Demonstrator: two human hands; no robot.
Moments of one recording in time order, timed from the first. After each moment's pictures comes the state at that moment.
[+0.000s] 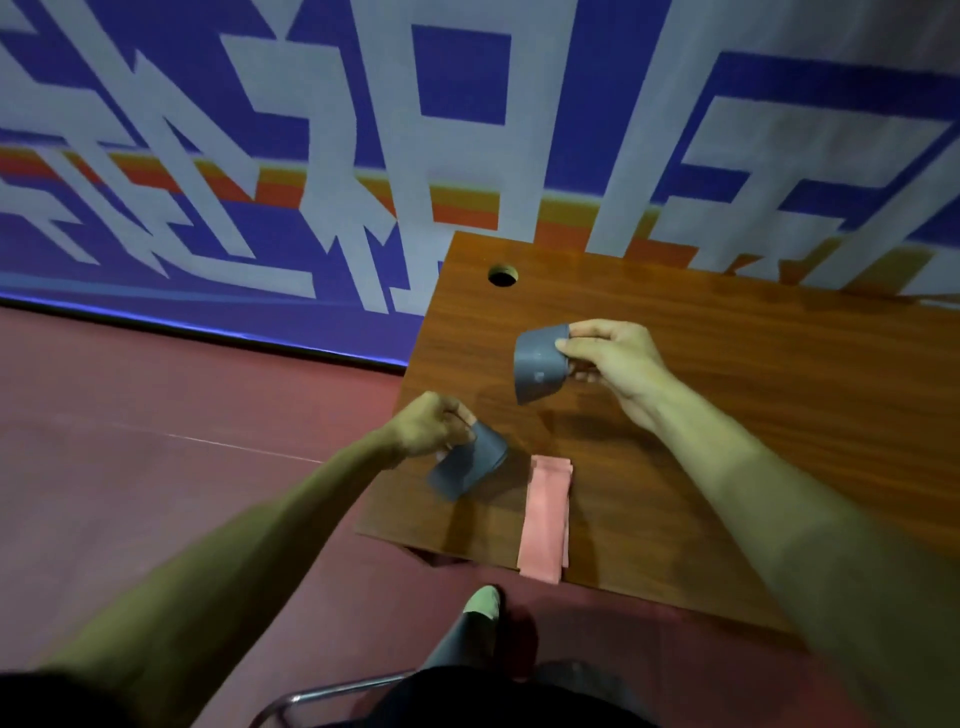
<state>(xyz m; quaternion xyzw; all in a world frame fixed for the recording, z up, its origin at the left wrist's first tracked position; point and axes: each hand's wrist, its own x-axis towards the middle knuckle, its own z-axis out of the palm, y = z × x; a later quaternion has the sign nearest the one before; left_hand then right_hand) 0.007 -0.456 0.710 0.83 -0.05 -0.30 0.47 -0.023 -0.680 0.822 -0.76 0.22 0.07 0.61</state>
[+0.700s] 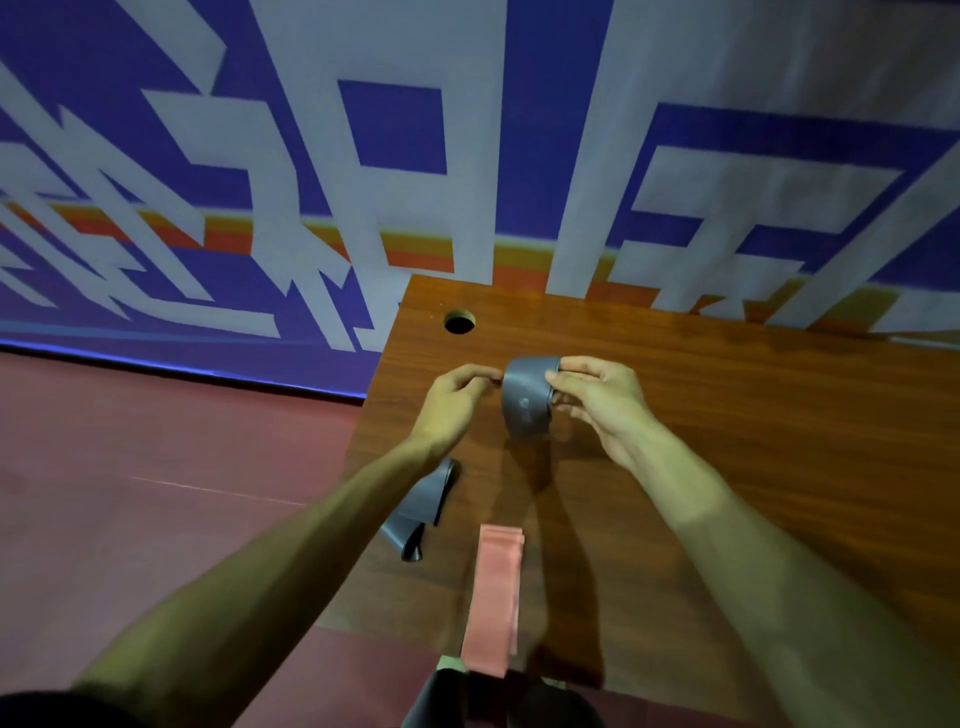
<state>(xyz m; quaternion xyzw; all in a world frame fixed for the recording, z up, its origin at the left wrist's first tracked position) 0.062 -0.581 0.766 0.79 -0.01 -0.17 0.60 0.030 -0.752 0.804 -0.68 0.28 0.06 0.68</state>
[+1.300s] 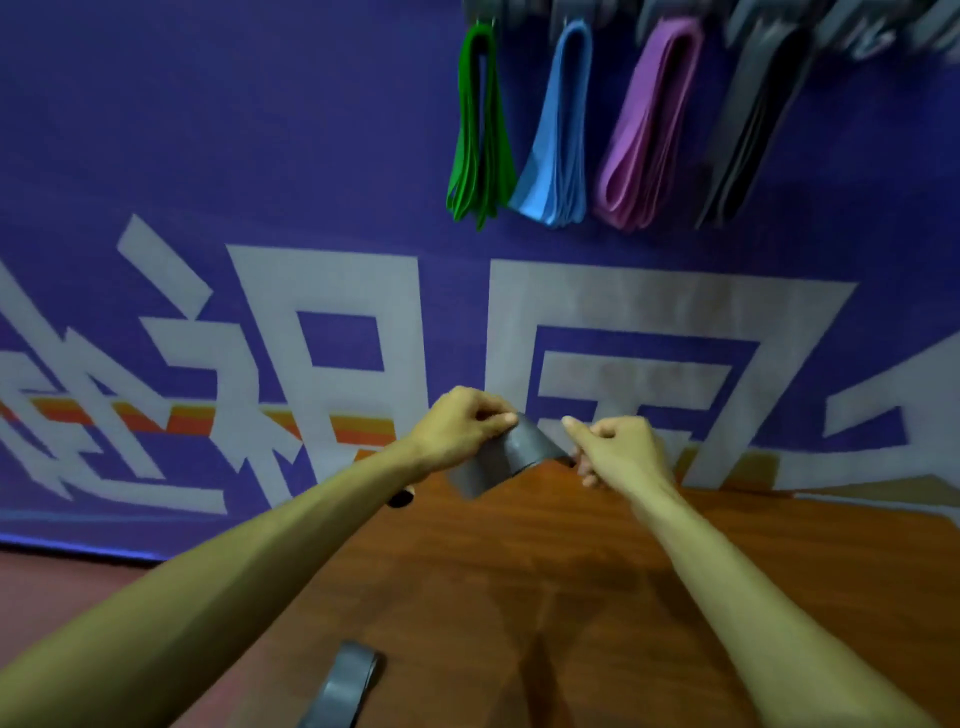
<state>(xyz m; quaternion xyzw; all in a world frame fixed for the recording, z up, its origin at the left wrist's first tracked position) 0.122 -0.685 0.947 0.86 -0.29 -0.08 0.41 0.044 -0.862 0.942 -0.86 0.22 -0.09 0.45</state>
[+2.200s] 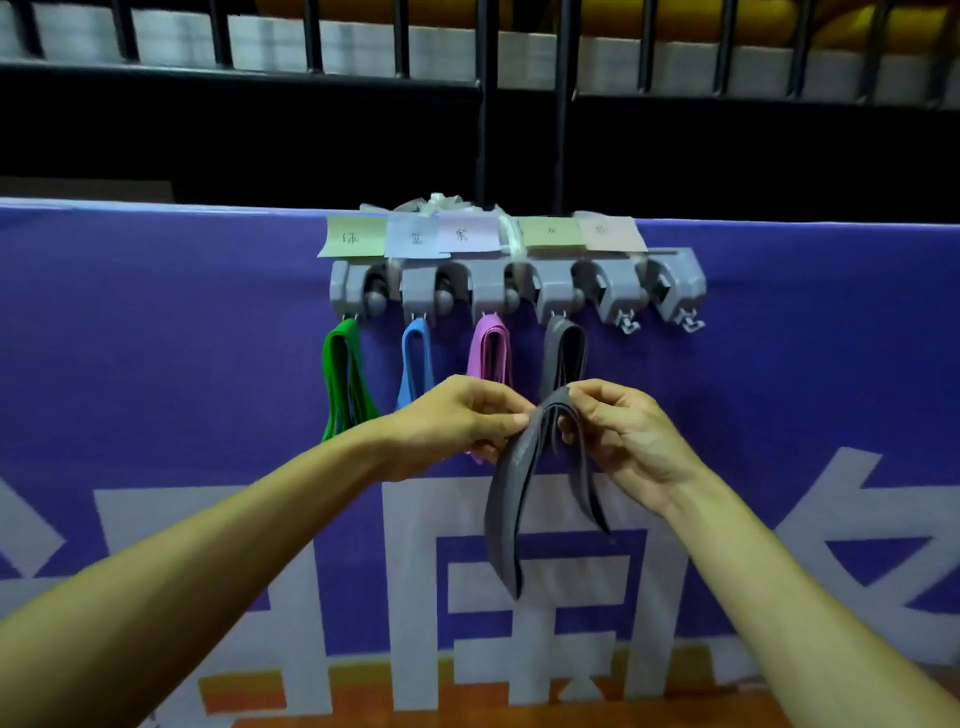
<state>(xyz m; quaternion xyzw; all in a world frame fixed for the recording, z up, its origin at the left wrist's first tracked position) 0.139 -0.795 1.171 0.71 -0.46 -0.15 0.51 0.057 -0.977 1.150 -0.63 -0.12 -0.20 0.75</state>
